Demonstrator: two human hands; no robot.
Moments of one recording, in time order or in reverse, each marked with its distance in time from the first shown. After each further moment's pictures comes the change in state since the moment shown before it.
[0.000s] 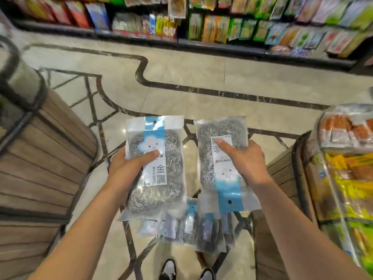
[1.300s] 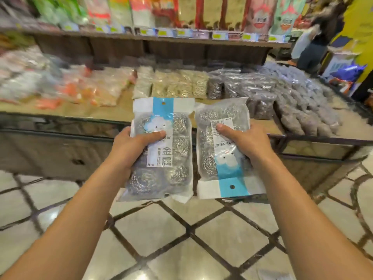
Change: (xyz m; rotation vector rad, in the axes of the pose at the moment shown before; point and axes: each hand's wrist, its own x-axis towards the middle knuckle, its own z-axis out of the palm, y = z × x) left_hand -0.704 -0.131 -0.380 -0.569 1.424 0.215; right_hand -0.697 -0.139 0.219 -0.140 -1.344 -0.907
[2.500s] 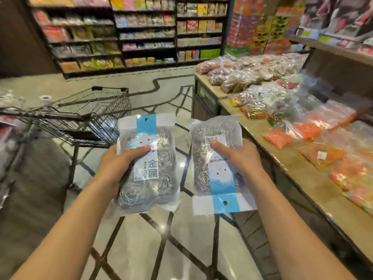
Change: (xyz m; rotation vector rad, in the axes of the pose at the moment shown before) left_hand 0.152 0.000 -0.663 -0.312 1.123 -0.036; right_hand -0.004 -0.251 0.843 -0.140 -1.078 -0.272
